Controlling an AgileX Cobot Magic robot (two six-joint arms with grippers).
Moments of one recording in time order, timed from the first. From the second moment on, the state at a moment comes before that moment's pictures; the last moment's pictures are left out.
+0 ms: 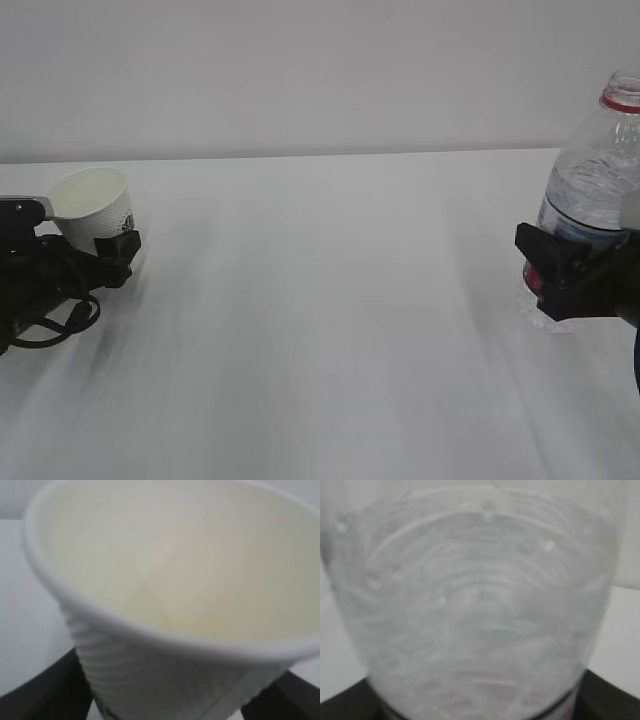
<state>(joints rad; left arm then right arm) -0.11 2.16 -0.65 0.11 -1.14 -0.19 0.12 1.56 -0.27 -0.22 -1.02 0.02</state>
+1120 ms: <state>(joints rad) -0.11 2.03 -0.65 0.61 -1.14 -0.37 0.12 1.56 -0.27 -0.22 -1.02 0.02</state>
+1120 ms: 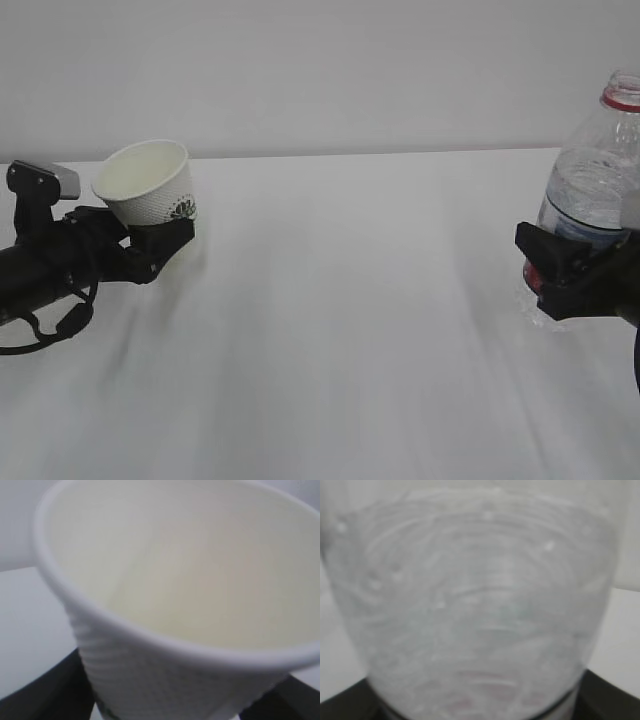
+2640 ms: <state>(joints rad) -0.48 2.03 -0.70 0.98 -1.14 -0.55 0.12 1.48 -0.27 -0.23 -0.84 0.04</state>
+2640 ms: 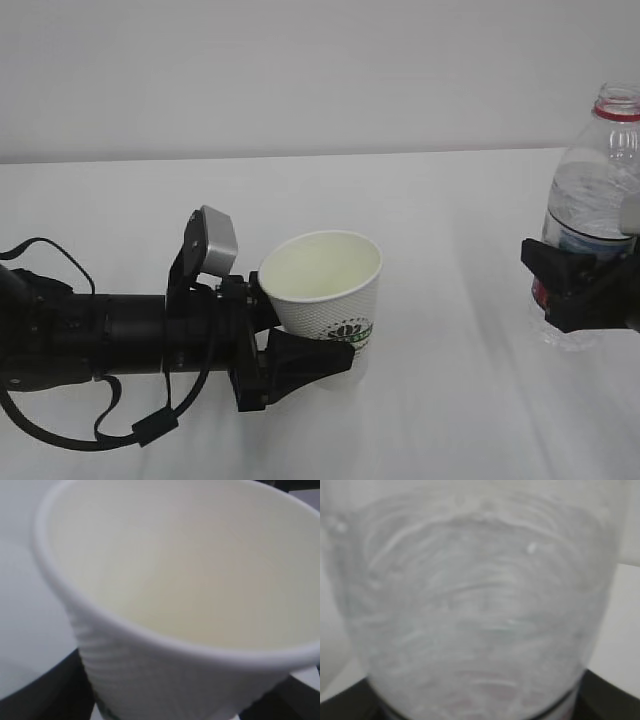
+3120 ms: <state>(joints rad) -0.54 2.03 -0.71 0.97 -1.14 -0.56 0.12 1.31 -0.27 -0.27 -0.67 0.04</state>
